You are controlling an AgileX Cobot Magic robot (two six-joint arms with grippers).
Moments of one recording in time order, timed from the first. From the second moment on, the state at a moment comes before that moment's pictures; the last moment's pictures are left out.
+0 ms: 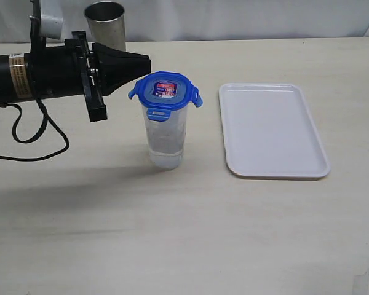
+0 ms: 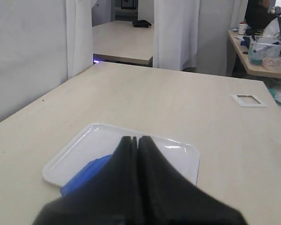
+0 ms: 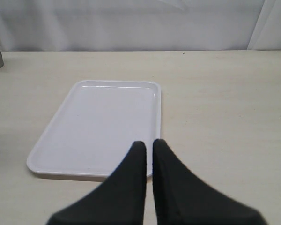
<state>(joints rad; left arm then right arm) -0.18 1.79 -0.83 1.24 -1.18 -0.68 0.02 0.00 0.00 0.02 0.35 -0.04</state>
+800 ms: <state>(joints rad) -0.18 1.90 -0.89 1.28 -1.14 -0.62 0.02 0.00 0.00 0.02 0.35 -0.04</state>
